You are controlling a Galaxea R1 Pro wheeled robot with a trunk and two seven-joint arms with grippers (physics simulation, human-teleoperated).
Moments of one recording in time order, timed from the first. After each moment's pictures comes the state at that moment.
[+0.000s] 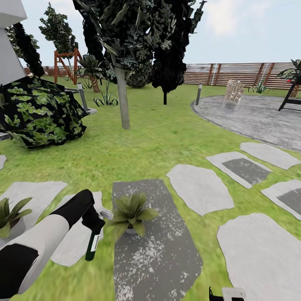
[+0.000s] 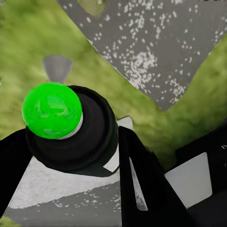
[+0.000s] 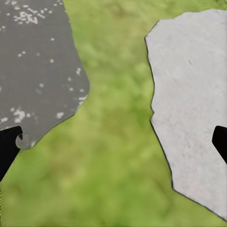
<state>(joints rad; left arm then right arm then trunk) -0.99 0.14 -0.34 -0.46 -0.63 1.02 -1.07 -0.38 -0.05 0.23 -0.03 -0.13 -0.59 -0.28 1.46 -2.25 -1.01</state>
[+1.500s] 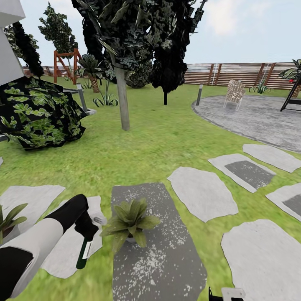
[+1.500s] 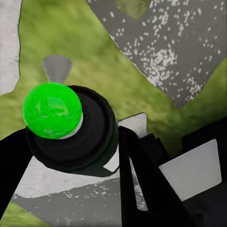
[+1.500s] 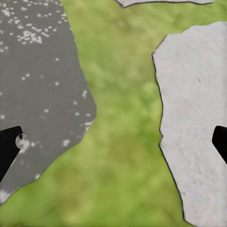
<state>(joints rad) -0.97 0.18 -0.36 -0.42 -0.64 1.01 -1.07 -0.38 -0.04 0.23 -0.03 -0.12 -0.59 -0.28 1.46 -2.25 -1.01</state>
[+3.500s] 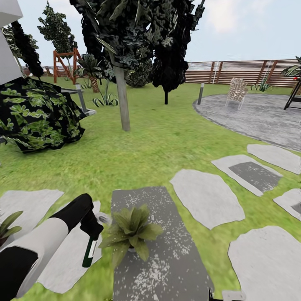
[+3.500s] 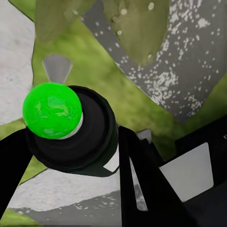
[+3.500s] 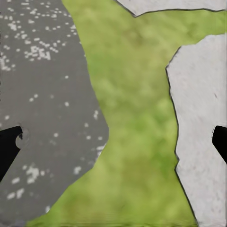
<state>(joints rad) -0.97 0.15 -0.35 -0.44 -0.64 1.01 -1.07 -0.37 -0.04 0.24 -0.03 -0.12 -0.59 -0.27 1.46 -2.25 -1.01</state>
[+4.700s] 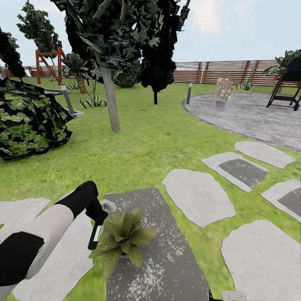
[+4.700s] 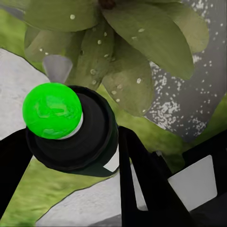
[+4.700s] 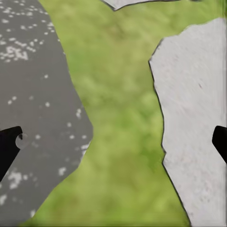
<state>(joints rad) -1.07 0.11 -0.36 -0.43 -0.70 1.00 -1.11 -0.37 -0.04 0.24 -0.03 -0.12 -0.59 -0.27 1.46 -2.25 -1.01</state>
